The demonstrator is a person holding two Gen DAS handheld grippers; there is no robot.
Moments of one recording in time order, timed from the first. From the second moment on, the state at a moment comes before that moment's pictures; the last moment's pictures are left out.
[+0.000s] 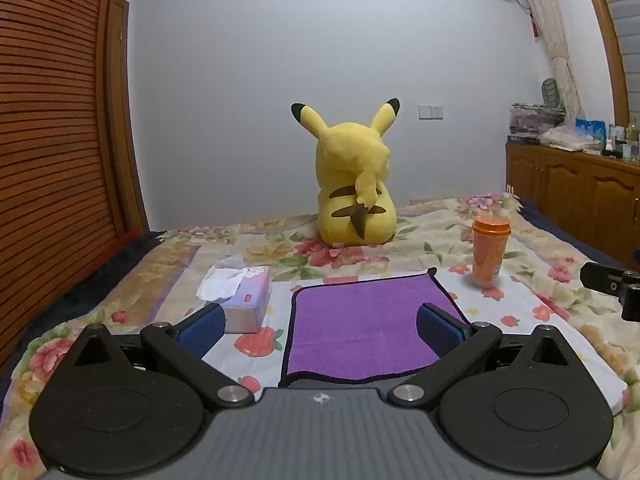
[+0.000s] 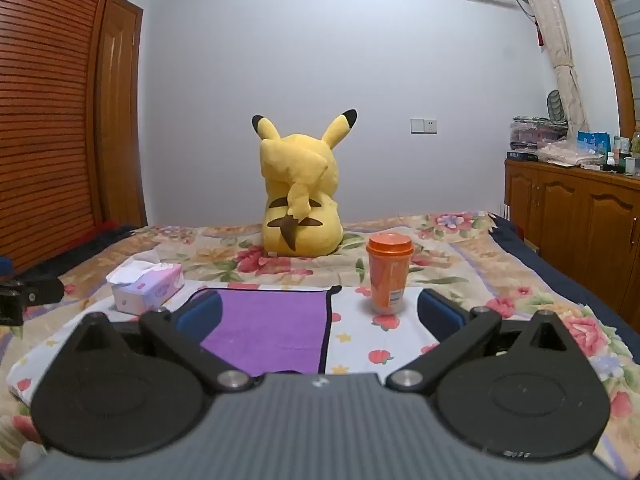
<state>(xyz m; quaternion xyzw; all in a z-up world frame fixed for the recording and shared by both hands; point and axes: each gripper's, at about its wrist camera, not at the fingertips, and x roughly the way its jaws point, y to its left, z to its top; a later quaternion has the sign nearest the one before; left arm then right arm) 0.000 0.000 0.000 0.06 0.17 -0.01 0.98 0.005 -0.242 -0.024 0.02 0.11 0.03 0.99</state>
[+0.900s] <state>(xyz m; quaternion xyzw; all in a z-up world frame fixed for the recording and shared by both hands) 0.000 -0.001 -0.001 0.06 0.16 -0.01 0.99 0.007 -0.242 -0.024 0.02 0.11 0.03 0.99</state>
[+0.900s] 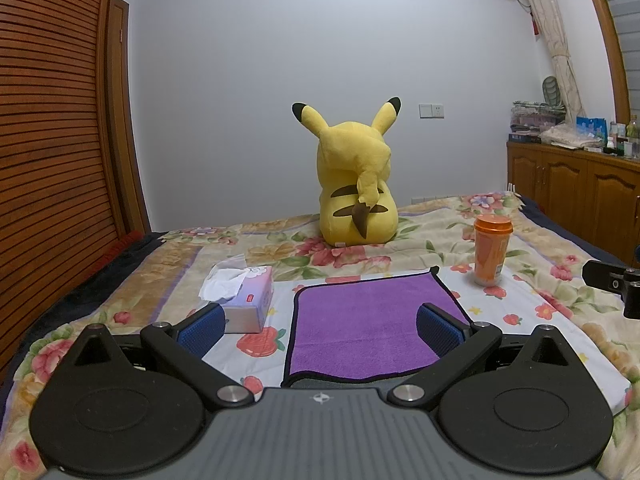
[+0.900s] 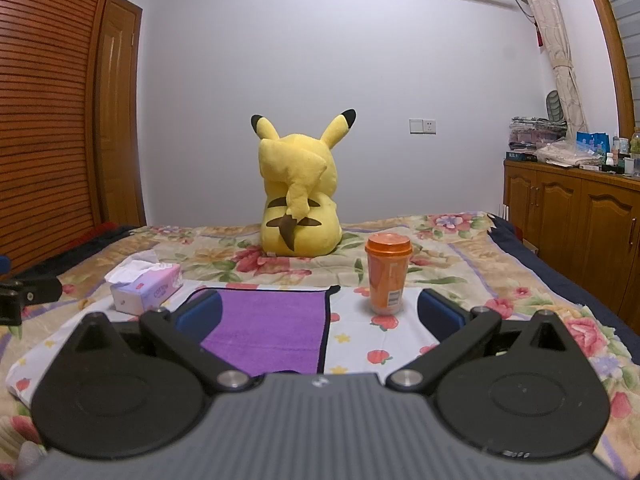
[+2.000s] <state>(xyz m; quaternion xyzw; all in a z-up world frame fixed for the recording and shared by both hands) -0.001 0.008 -0.004 0.06 0.16 -0.01 0.98 0.007 -0.242 -0.024 0.02 0.11 0.03 0.99</state>
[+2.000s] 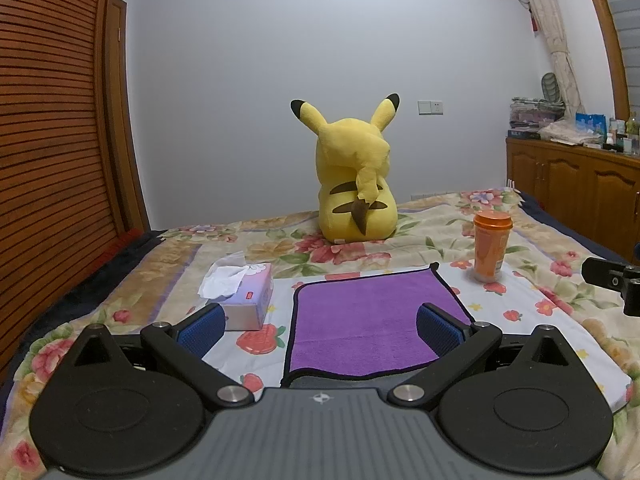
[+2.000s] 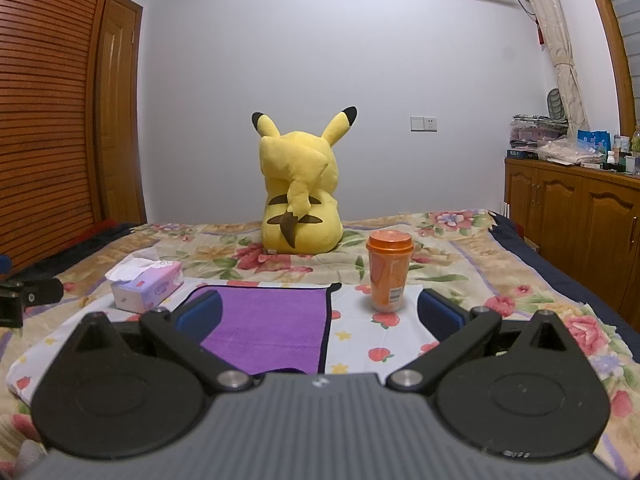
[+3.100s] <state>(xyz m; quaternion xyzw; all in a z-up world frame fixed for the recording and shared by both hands) 0.009 0.010 -0.020 0.08 0.20 -0.01 0.98 0.015 -0.236 -0.032 0.02 0.13 0.04 0.99</state>
